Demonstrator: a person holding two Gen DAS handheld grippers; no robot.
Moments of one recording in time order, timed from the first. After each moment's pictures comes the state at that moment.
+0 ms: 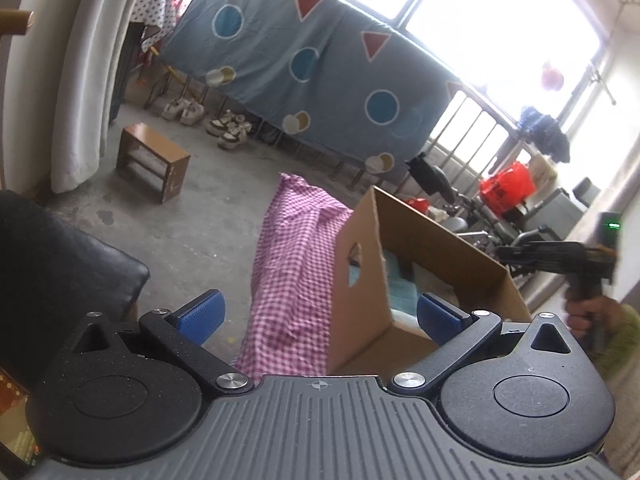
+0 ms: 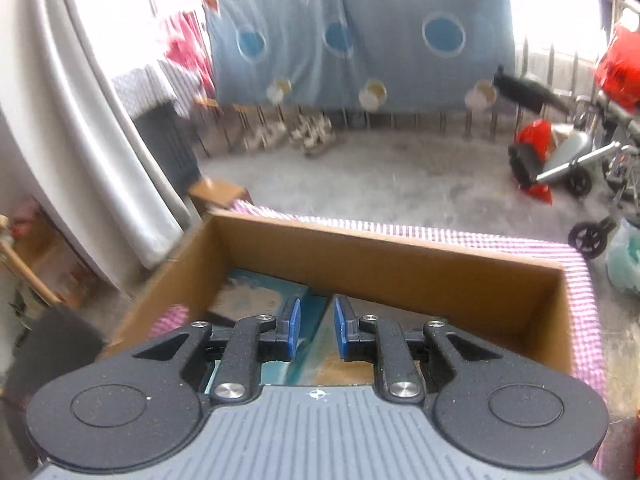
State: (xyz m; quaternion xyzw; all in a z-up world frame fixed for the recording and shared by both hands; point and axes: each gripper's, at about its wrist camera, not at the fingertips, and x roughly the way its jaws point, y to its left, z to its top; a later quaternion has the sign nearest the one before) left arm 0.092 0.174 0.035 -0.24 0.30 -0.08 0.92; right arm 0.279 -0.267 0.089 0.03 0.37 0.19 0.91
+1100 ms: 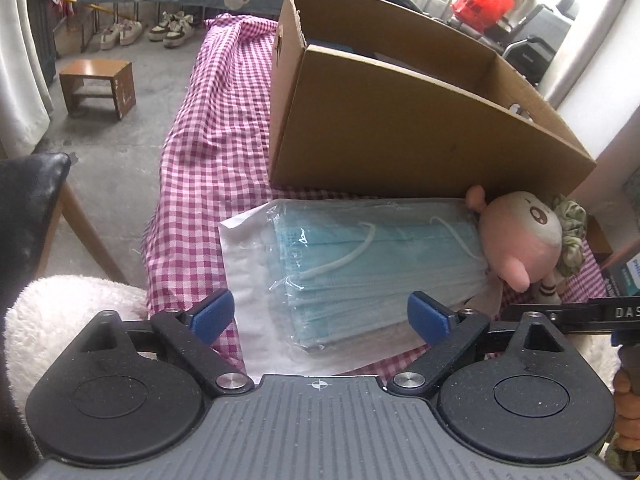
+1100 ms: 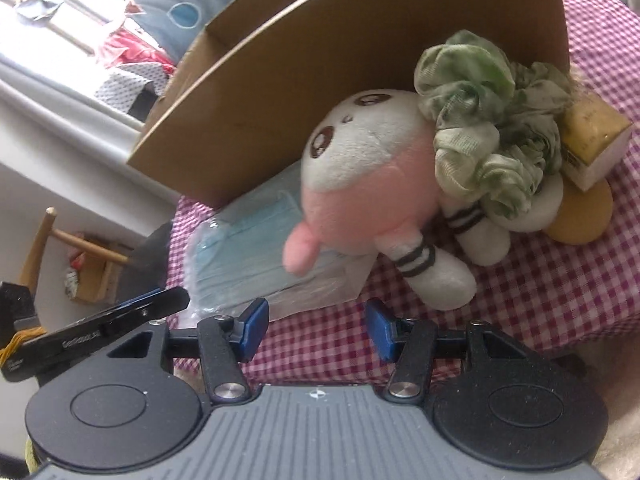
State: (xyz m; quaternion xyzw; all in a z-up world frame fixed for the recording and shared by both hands) left arm 0.075 0.068 -0.042 -0.07 0.47 -0.16 0.86; right arm 0.045 -0.268 -0.065 0.27 0.50 0.16 0.81
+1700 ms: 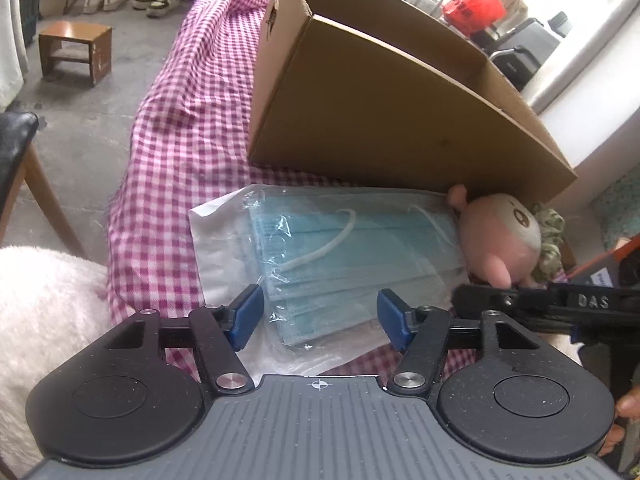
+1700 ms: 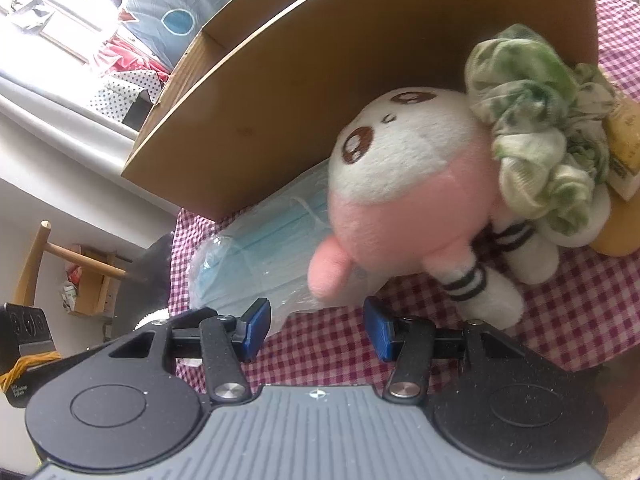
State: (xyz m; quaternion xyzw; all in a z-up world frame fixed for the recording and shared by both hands) left arm 0.082 0.074 -0.057 -0.13 0.49 -0.20 0.84; right arm 0.056 -0.247 -0.073 0.28 0.50 0.15 0.81
